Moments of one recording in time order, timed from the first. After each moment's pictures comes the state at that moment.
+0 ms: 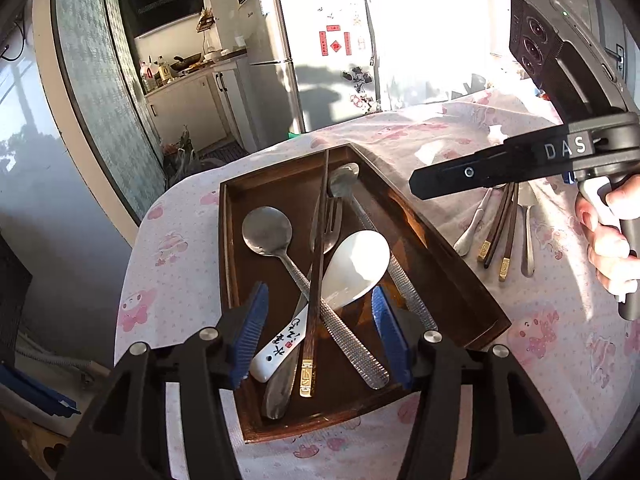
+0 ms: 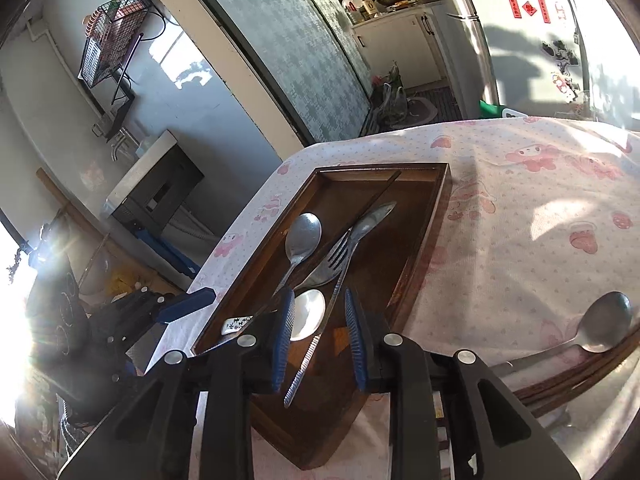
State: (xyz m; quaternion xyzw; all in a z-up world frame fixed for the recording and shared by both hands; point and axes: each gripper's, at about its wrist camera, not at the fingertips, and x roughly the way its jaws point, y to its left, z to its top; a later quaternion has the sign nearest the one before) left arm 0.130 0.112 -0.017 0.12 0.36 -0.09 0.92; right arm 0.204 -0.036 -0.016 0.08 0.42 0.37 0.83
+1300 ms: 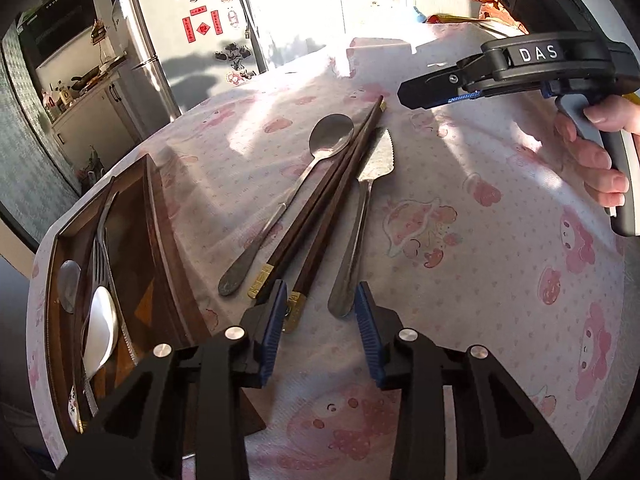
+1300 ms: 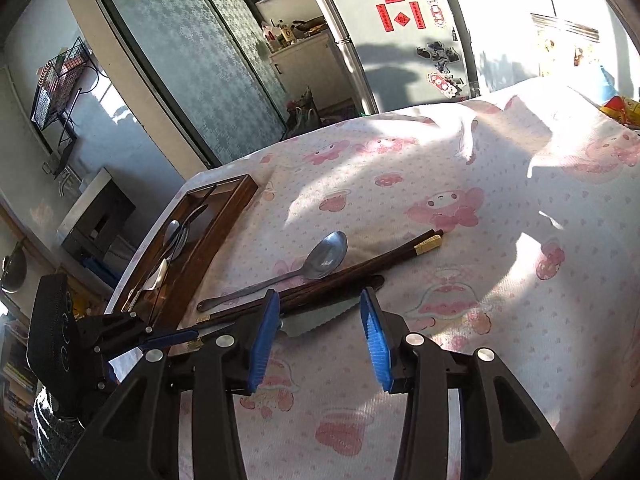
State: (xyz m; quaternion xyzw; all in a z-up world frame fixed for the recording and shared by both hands) left arm 0.147 -0.041 -0.067 0.18 0.41 -0.23 0.87; right arm 0.190 -0.226 -0.034 0.10 0.41 0.25 0.87
